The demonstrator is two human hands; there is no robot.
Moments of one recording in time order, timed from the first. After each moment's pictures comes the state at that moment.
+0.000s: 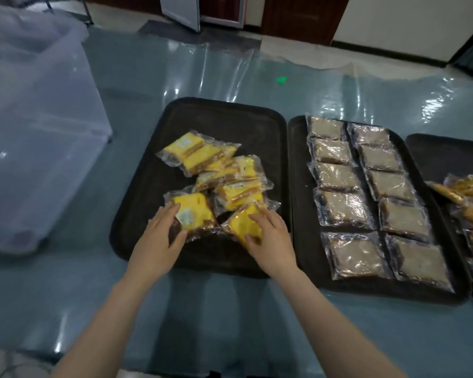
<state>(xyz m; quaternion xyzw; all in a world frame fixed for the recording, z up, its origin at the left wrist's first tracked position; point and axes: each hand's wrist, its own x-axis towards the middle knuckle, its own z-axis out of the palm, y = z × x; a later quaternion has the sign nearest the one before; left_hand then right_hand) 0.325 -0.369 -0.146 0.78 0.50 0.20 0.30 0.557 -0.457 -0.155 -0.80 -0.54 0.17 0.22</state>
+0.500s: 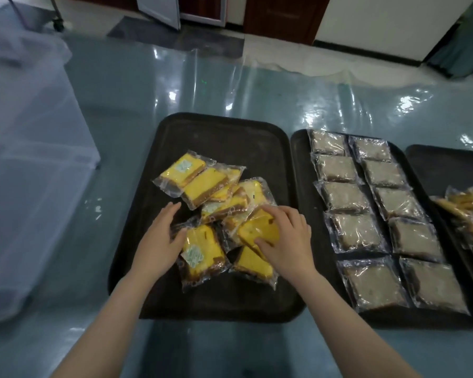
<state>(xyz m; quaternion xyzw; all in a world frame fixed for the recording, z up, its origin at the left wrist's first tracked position) 0.339 -0.269 -0.147 0.75 0.50 0.20 0.38 0.571 -0.395 -0.128 -0.80 -0.54 0.04 0.25</state>
